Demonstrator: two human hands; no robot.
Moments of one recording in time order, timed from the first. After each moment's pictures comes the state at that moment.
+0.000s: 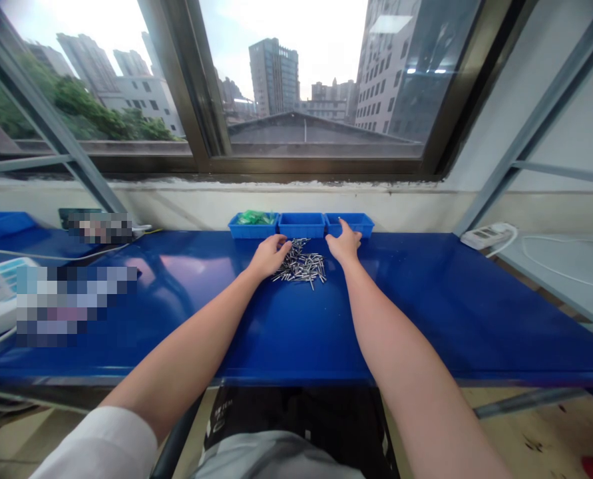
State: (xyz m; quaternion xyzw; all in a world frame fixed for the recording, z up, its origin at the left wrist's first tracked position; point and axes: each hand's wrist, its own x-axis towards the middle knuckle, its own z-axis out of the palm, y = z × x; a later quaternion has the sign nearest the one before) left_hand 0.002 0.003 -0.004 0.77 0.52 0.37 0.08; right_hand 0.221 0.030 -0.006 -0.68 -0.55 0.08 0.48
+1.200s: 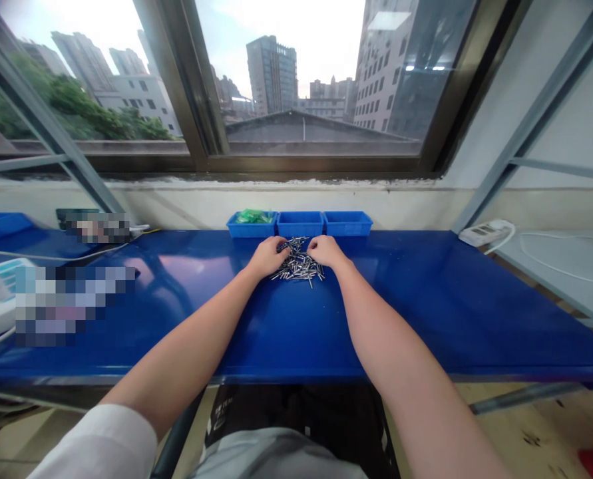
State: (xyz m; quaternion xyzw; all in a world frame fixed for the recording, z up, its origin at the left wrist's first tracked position) left_hand -0.001 0.007 -0.009 0.79 0.53 0.31 0.05; right_hand 0.195 0.016 0.001 -0.56 -0.77 0.13 0.28
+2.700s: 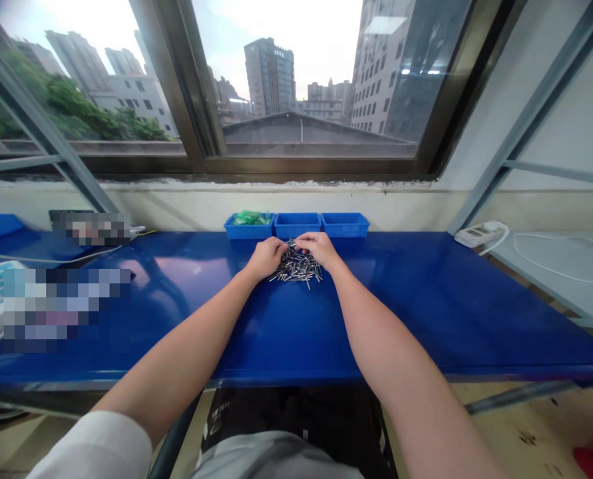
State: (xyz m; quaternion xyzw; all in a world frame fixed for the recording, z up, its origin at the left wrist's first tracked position) left_hand 0.002 0.003 -0.002 0.82 0.47 0.33 0.02; right_hand 0.182 0.007 0.008 -0.42 -0.64 0.41 0.49
